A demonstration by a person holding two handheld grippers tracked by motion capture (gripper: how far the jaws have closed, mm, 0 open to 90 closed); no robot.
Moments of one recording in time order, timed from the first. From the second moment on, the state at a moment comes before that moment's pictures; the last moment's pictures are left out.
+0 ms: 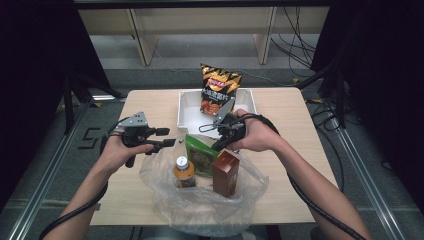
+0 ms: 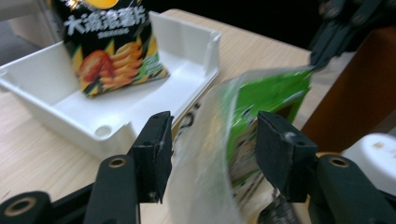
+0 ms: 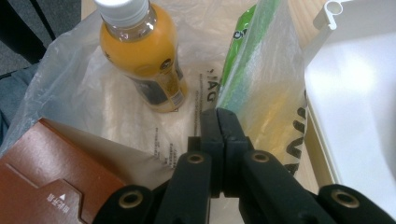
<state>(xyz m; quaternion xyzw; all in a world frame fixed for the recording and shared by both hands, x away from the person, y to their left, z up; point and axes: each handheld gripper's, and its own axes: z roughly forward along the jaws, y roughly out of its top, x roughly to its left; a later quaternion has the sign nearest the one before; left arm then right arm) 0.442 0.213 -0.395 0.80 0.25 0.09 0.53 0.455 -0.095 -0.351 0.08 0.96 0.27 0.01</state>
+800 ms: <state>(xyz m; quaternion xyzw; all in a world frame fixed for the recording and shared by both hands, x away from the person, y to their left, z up) 0.473 0.179 -0.407 0.84 0.21 0.04 0.49 0.457 -0.093 -0.351 0.09 0.96 0.27 0.02</state>
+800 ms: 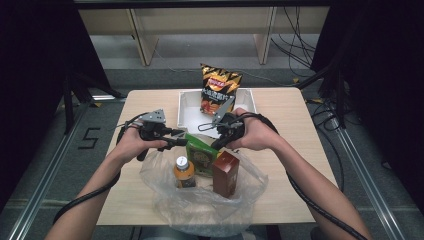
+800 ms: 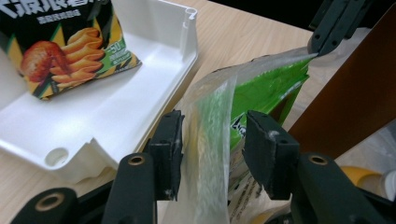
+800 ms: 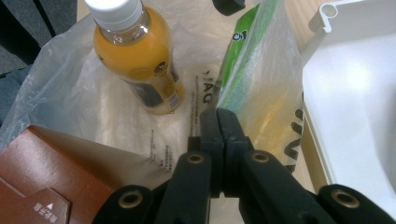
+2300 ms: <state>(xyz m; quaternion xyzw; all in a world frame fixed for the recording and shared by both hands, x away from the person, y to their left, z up) 0.476 0.164 -0.409 0.86 0.14 0.03 0.49 0.475 -0.102 -0.343 0.15 0.94 0.30 0.08</state>
